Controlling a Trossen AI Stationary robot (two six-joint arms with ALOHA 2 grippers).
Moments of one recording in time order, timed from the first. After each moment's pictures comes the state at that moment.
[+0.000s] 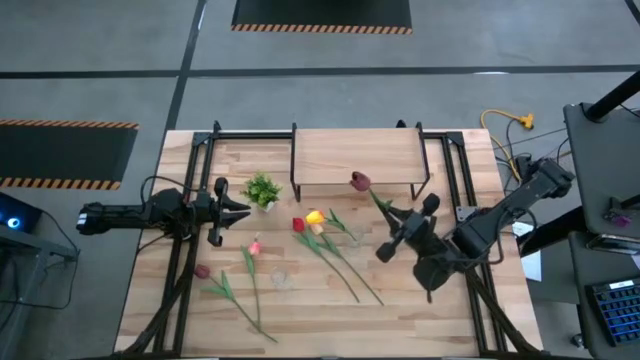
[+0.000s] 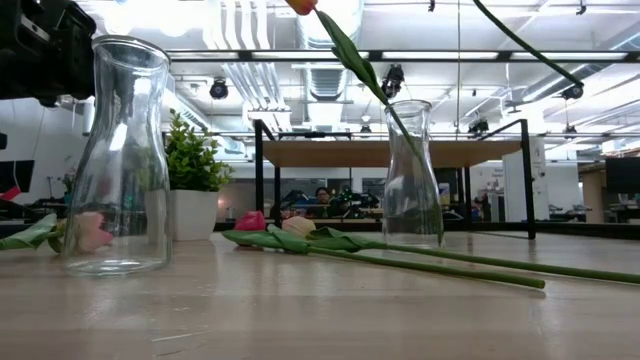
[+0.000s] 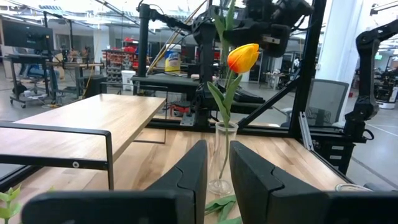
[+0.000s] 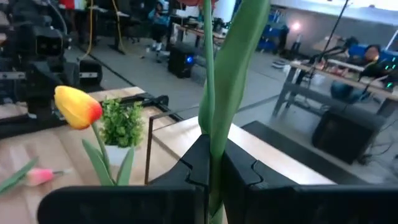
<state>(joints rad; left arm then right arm) -0.01 0.05 0.04 0.09 -0.03 -0.07 0.62 1.36 1.13 -0.46 1.39 0.53</state>
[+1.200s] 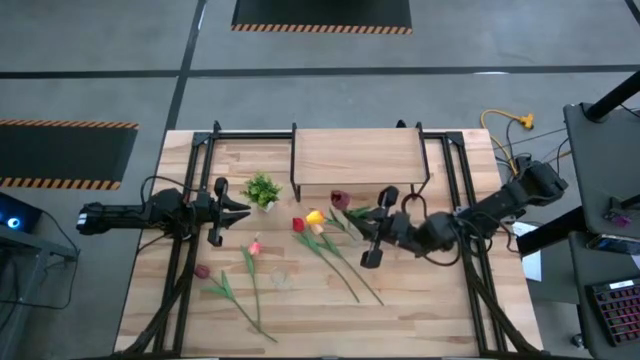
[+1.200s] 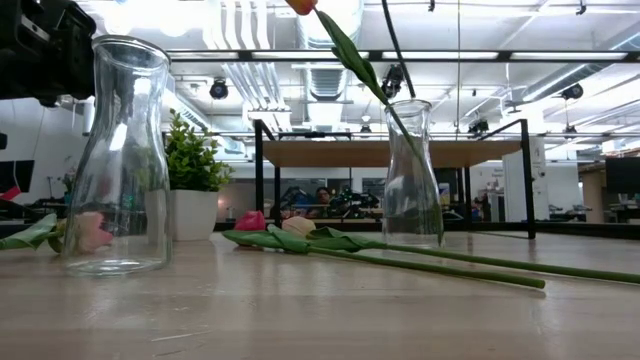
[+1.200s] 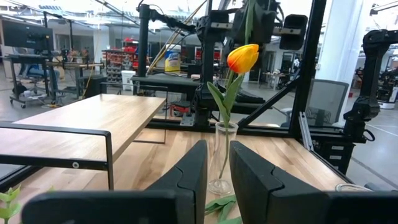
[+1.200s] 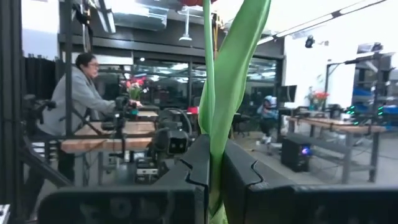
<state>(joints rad) -0.01 0.05 0.04 0.09 -0.03 -0.07 0.39 1.44 0.76 1.05 0.64 -0.22</state>
